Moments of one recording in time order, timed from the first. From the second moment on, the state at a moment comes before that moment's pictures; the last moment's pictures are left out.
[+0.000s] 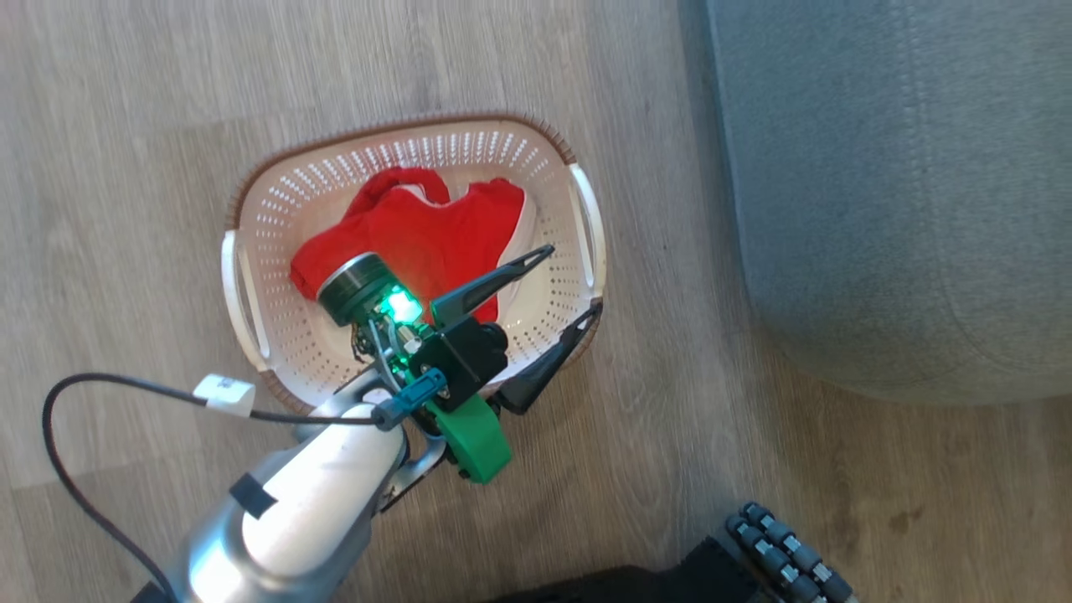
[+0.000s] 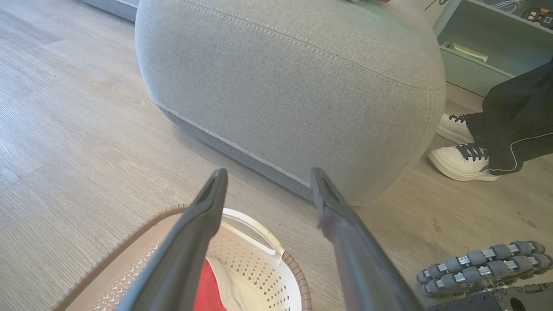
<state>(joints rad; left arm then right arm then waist) -0.55 0.24 -0.77 0.24 -0.19 -0.13 -0.26 -1.18 -0.52 -0.23 1.30 0.31 0.13 -0.18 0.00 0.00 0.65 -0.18</state>
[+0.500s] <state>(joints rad) -0.46 0.17 -0.74 0.25 -0.21 -0.13 -0.26 -1.04 -0.47 -0.10 1.26 0.34 0.13 -0.19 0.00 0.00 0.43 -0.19</state>
